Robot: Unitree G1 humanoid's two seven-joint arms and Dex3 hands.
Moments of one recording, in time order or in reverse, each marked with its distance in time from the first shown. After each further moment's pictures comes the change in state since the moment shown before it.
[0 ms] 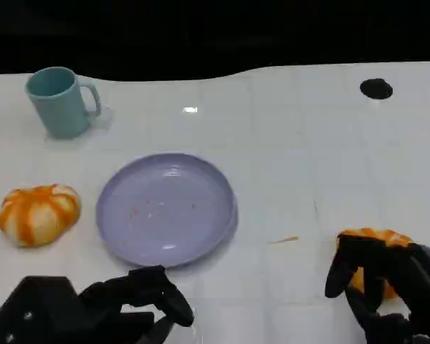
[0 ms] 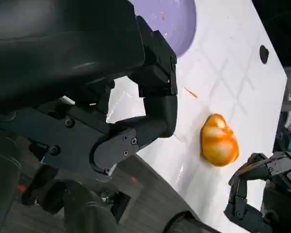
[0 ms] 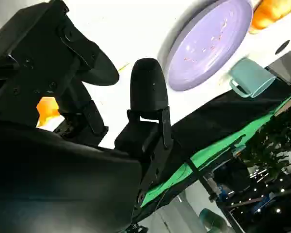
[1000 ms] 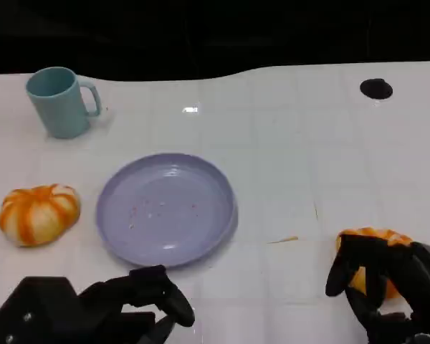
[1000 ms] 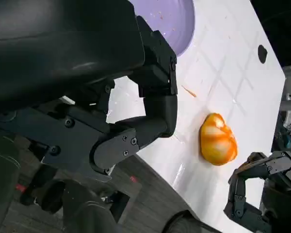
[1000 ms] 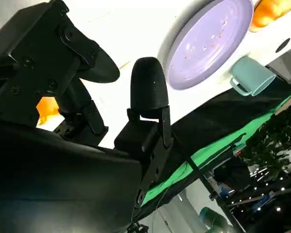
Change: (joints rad) left arm 0.003 -0.001 0.000 -0.009 0.000 0.002 0.000; right arm 0.000 0.000 -0.008 -0.003 0.000 -0.001 0.000
